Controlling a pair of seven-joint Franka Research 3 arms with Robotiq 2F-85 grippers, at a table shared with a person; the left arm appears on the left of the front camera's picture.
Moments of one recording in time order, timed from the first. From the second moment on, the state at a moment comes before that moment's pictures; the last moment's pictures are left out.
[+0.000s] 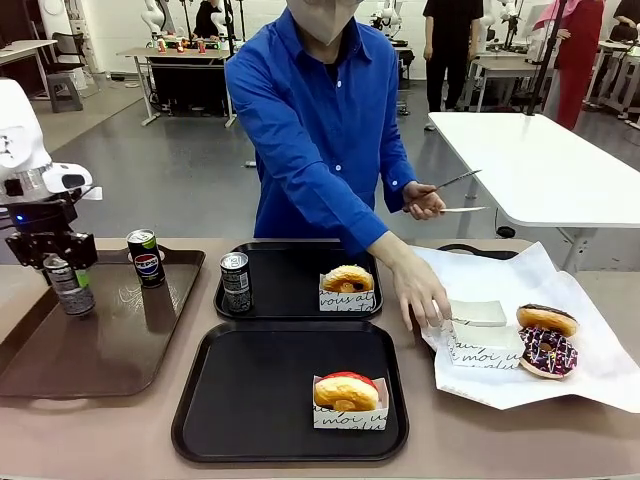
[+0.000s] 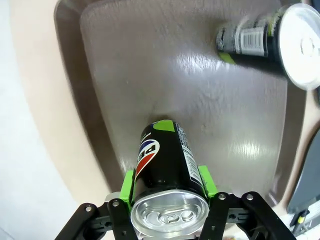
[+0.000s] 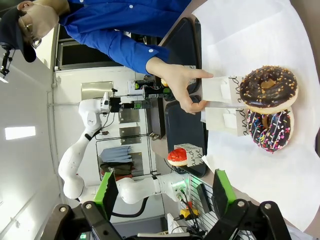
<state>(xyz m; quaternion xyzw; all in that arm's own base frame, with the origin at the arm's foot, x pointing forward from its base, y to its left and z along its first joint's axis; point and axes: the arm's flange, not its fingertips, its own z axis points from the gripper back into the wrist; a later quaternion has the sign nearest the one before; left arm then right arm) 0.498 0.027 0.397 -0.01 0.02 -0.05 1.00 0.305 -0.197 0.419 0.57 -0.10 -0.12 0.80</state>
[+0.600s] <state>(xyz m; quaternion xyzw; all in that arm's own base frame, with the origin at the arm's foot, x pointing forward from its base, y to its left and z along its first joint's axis) 0.398 0.023 0.519 -0.01 0.02 -0.11 0.99 0.305 -0.197 0.419 0.57 -0.10 -0.12 0.80</state>
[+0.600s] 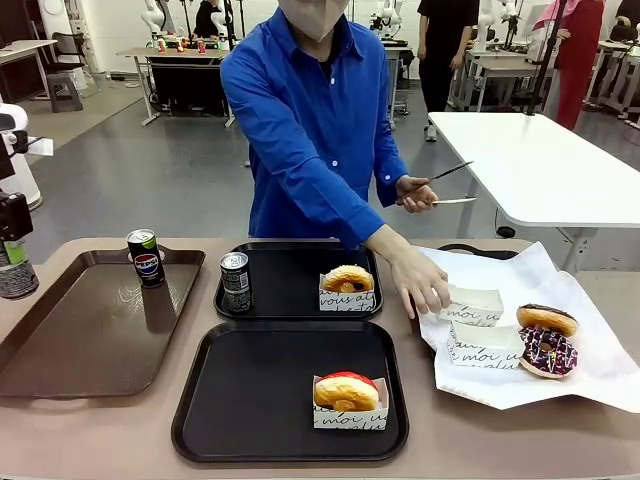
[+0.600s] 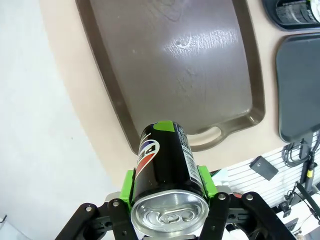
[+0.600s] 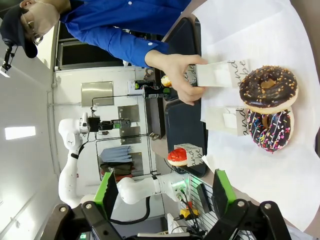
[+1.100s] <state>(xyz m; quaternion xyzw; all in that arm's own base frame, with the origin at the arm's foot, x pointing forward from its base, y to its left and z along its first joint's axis) 0.403 0.024 0.508 -0.01 0.04 -0.11 0.99 0.305 -0.197 0.419 0.57 -0.10 -0.12 0.80</state>
